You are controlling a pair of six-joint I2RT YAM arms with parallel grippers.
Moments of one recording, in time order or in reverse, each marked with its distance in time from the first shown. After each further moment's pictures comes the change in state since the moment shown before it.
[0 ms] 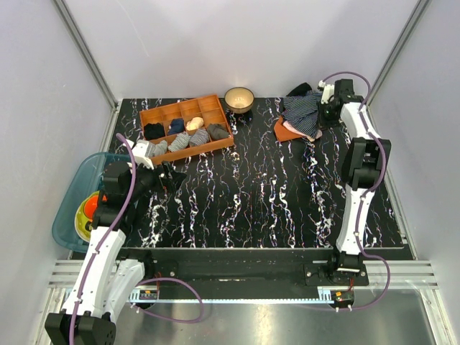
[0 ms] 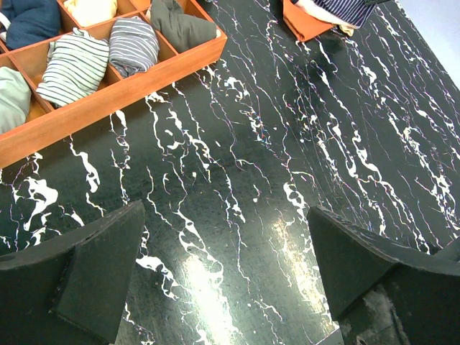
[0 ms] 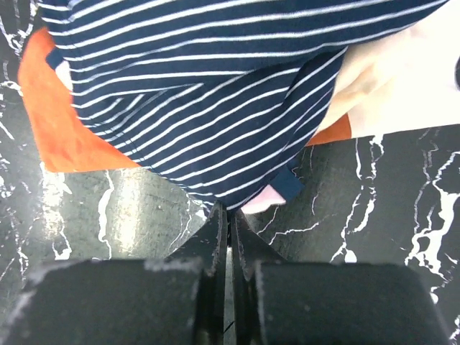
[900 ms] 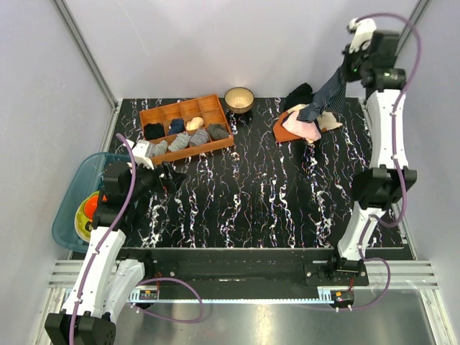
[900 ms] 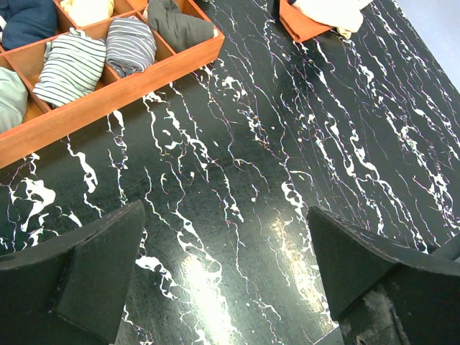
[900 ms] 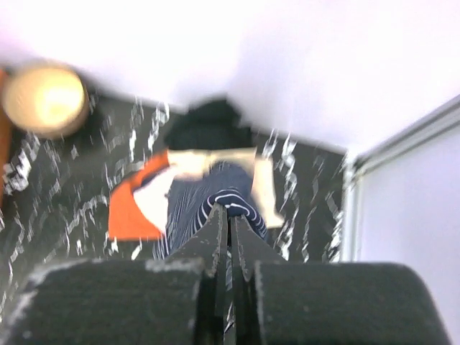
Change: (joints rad) left arm 0.000 -0.001 0.000 0.000 0.007 -0.001; right arm 0.000 -0.351 0.185 -0.024 0.042 -0.062
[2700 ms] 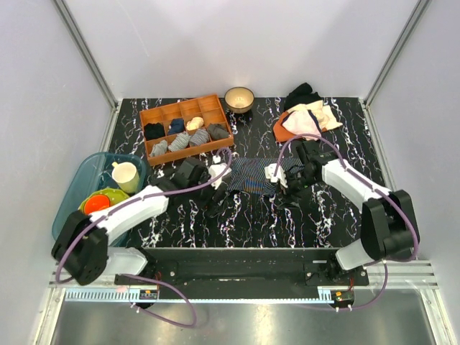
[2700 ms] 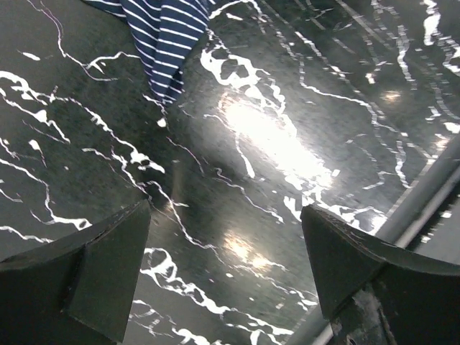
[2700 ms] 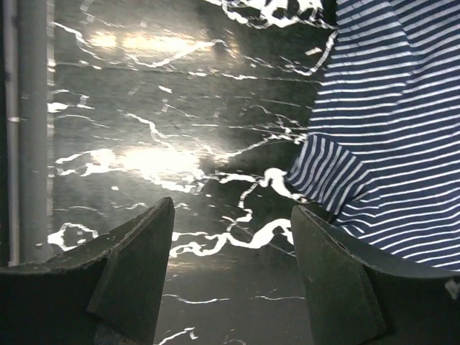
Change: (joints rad) left arm -0.577 0.559 0.118 -0.091 -0.194 0.290; right arm 0.392 -0.533 -1.313 -0.068 -0.557 -0.990
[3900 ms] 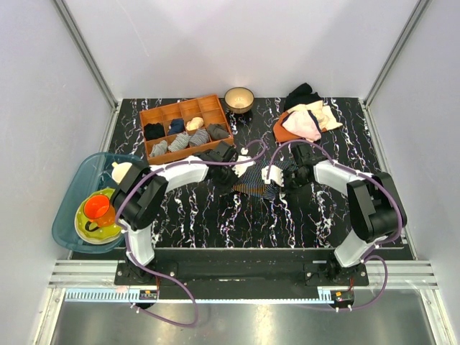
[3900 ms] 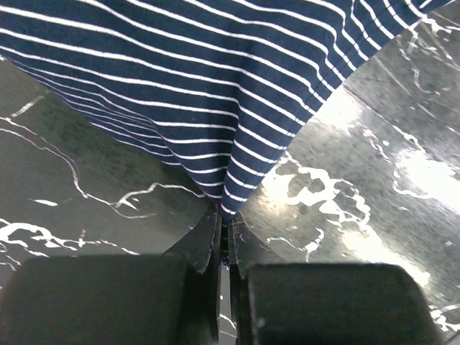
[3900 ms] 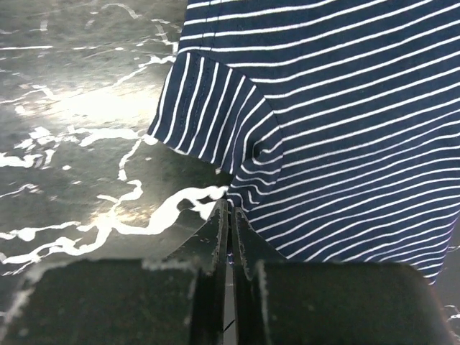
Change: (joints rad) left arm -0.017 0.615 0.438 -0.062 -0.066 0.175; right arm -0.002 0.188 -0.068 0.366 0.288 0.013
